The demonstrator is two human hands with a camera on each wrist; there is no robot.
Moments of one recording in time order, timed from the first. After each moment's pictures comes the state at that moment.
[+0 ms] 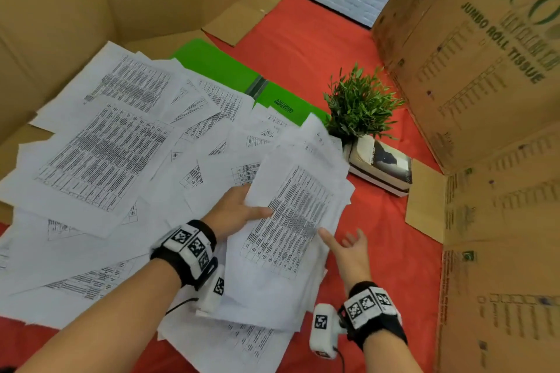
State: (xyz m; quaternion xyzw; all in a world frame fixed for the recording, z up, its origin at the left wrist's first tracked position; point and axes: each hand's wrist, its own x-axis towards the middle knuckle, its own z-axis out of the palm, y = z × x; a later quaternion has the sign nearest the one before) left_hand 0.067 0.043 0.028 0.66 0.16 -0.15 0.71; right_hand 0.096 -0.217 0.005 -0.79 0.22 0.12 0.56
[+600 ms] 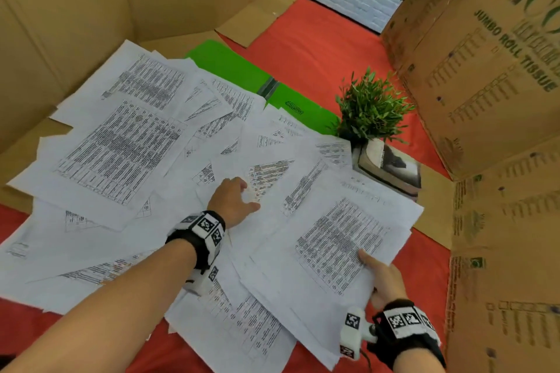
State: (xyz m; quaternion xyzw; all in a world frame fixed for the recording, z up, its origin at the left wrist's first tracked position) left_hand 0.083 0.067 -0.033 0.84 0.24 -0.12 0.46; right_hand 0.085 -0.261 0.017 -0.66 0.34 0.15 0.65
